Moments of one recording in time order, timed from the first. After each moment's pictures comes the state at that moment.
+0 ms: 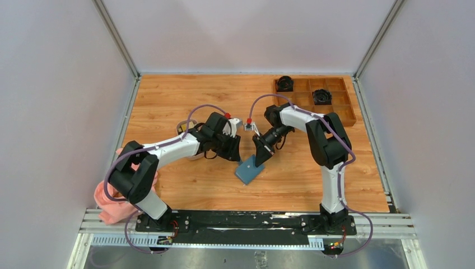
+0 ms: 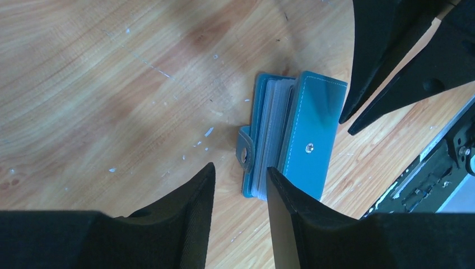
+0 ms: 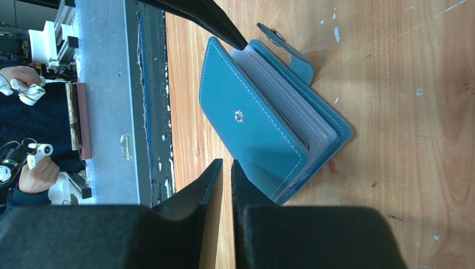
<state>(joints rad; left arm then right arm) -0.62 1.58 0.91 -0.24 0.37 -0.24 0.46 2.07 1.42 -1.13 -1.05 -0.84</state>
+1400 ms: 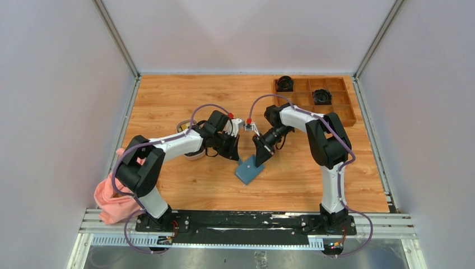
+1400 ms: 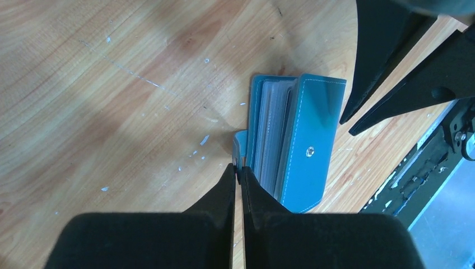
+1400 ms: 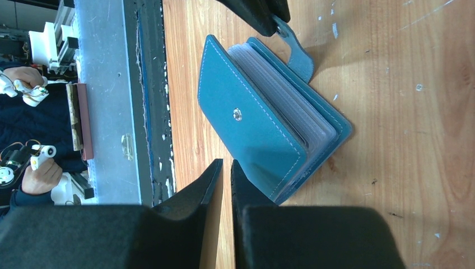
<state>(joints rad) -0.60 1.66 0.96 -0.27 0.45 -0.18 0.46 2.07 1.42 -1.13 -1.04 -0.83</state>
